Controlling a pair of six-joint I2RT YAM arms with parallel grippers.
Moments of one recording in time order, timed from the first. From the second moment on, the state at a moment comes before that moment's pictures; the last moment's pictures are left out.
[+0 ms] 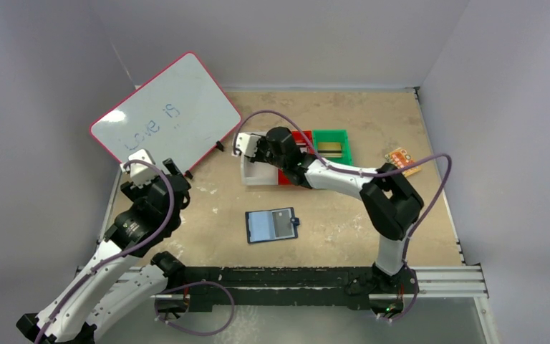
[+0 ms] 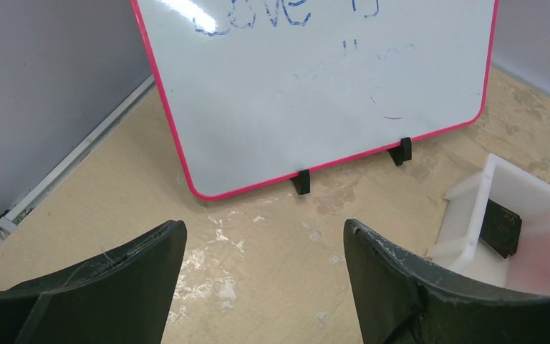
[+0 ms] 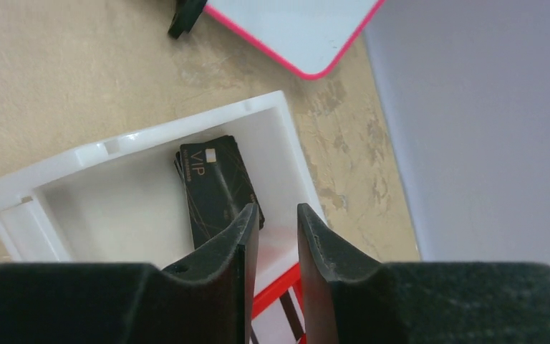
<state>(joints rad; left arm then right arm) -0.62 0.62 0.80 -0.79 -1.03 -0.72 0.80 1.88 1.26 0.20 0.06 -0.80</state>
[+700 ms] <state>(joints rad) -0.62 0.67 0.80 -0.77 -0.96 -0.69 0.80 1.28 0.90 0.19 0.34 0.23</state>
